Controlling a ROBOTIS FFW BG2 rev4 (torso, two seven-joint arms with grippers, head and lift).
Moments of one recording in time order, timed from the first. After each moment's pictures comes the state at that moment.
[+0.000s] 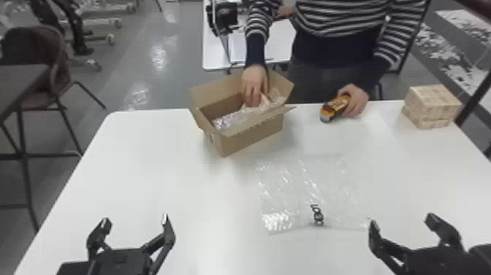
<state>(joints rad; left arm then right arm) 0.71 0.14 -0.03 -2.06 0.04 -0.23 0.24 0.66 0.00 -0.06 -2.13 0.05 0.05 0.21</state>
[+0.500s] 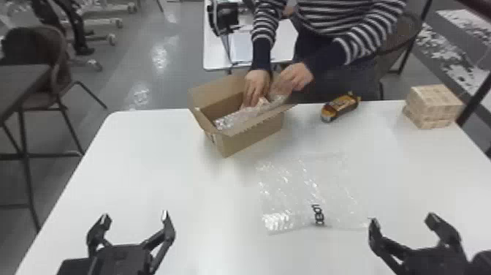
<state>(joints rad) 0.70 0.11 -0.02 -2.05 0.01 -0.24 0.22 0.64 0.00 -0.05 -2.07 0.00 -0.04 0.20</state>
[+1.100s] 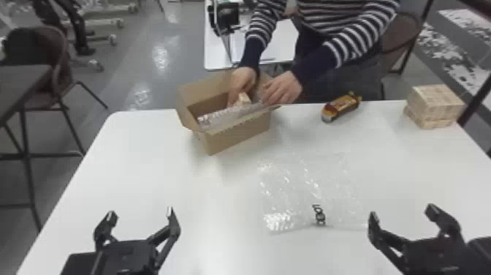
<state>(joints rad) 0.67 0.09 -0.02 -2.02 0.03 -0.25 0.19 0.62 0.00 -0.05 -2.11 0.06 0.02 0.21</state>
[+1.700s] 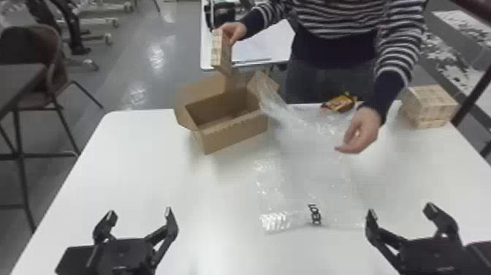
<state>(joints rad) 0.65 0.09 -0.01 -2.02 0.07 -0.20 0.15 0.62 0.00 -0.04 -2.08 0.05 -0.05 0.17</state>
